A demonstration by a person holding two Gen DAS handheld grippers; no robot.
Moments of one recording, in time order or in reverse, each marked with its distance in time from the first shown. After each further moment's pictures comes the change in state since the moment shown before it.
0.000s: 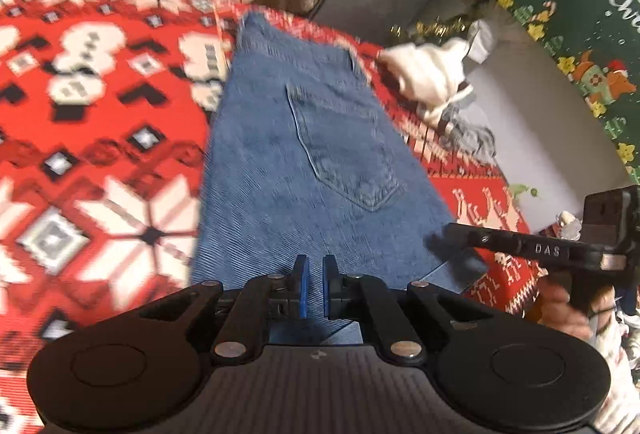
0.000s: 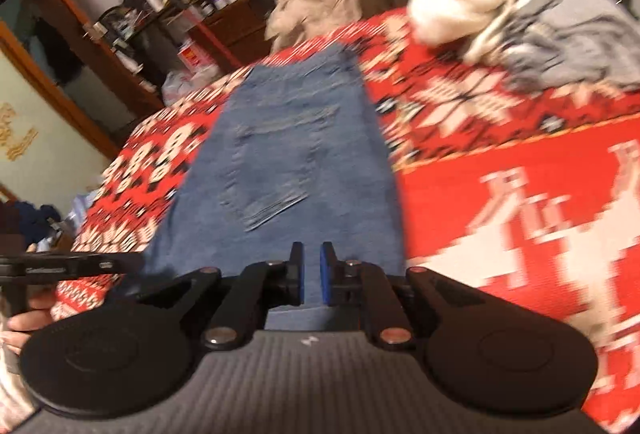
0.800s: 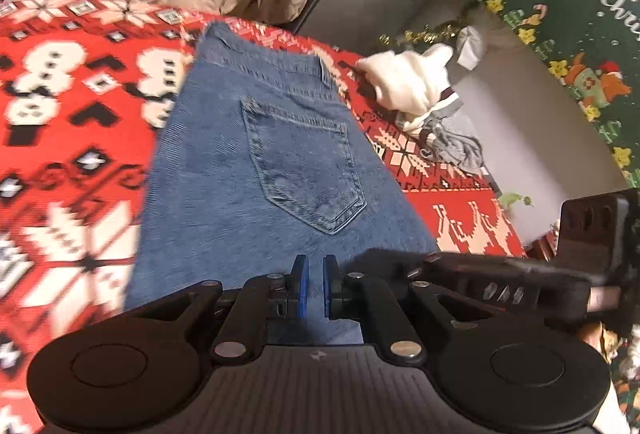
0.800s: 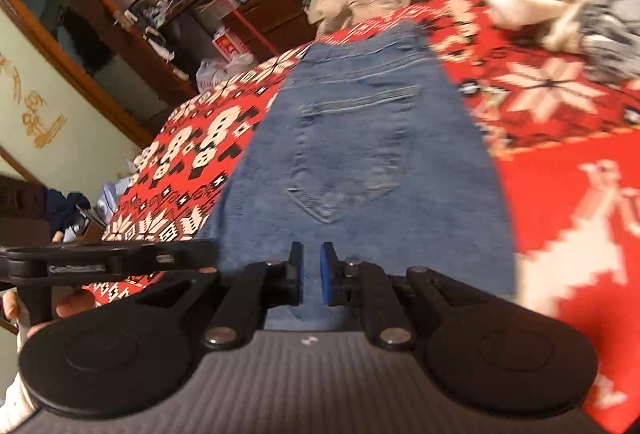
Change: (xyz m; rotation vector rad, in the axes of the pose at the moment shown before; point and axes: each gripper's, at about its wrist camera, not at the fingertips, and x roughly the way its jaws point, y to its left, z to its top) left arm 0.021 -0.027 0.012 -0.019 -0.048 -0.026; right arm 0.042 0.040 -0.001 -0.020 0.022 0.084
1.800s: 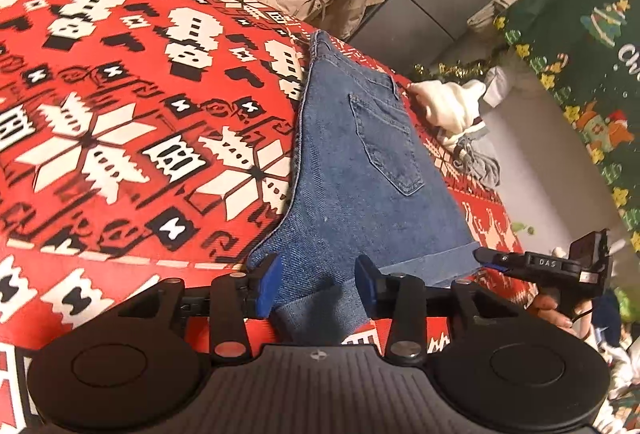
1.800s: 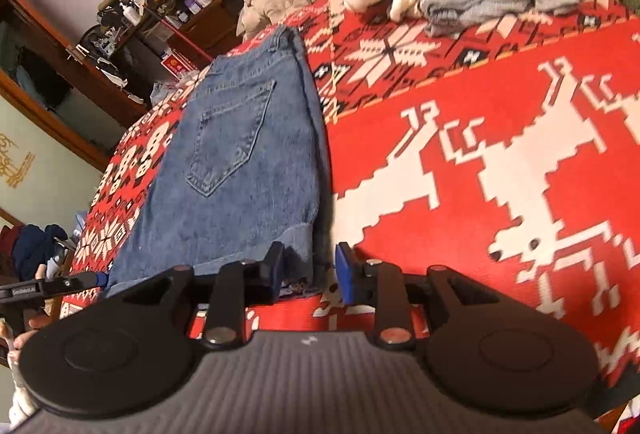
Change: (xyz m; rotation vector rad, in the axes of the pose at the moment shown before) left arm -0.118 0.096 -0.063 -0.152 -0.101 0.030; right arm -0.067 -0.089 -0.034 0.156 -0.024 -0.081
